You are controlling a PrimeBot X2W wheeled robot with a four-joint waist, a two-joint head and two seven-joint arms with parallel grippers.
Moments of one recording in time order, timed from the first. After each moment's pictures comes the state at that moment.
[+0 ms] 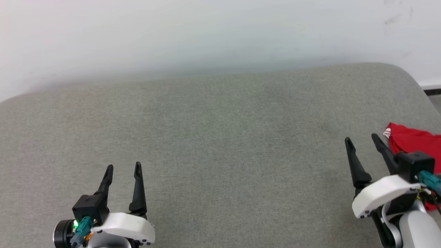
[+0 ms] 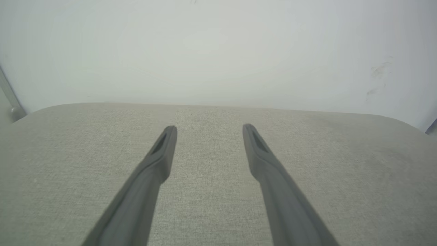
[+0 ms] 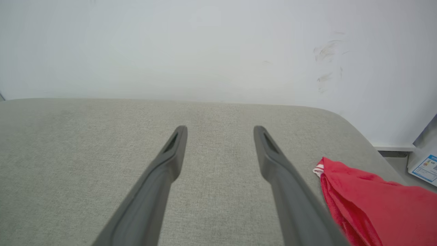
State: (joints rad) left arm -0.05 0.25 -0.24 0.12 -0.41 0.19 -0.25; right arm -0.20 -0.17 0.02 0.26 0.16 0.13 -0.08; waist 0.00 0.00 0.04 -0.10
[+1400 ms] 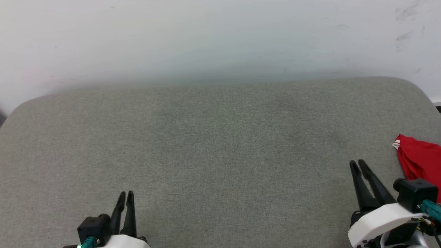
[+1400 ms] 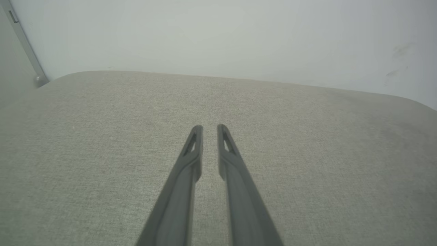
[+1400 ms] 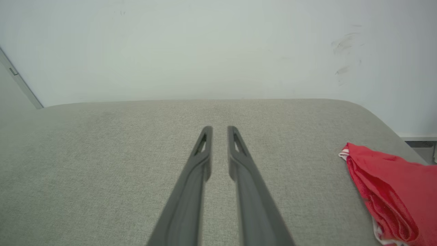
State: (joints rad) left arm 0.04 0.25 -0.24 0.17 -0.41 0.18 -0.26; right arm 0.03 -0.08 -0.02 -0.06 0.15 0.13 0.06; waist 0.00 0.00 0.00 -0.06
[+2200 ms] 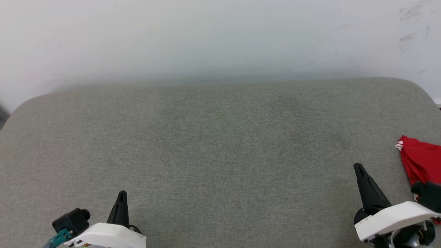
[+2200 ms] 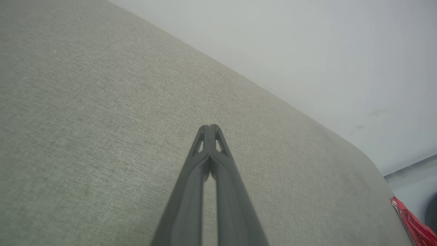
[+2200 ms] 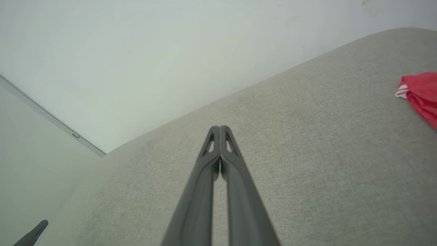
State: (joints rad) left arm 0.01 0.19 -0.15 0.20 -0.77 0.09 -0.15; right arm 0.01 -0.07 -0.04 0.03 0.58 0.13 0.08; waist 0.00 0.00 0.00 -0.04
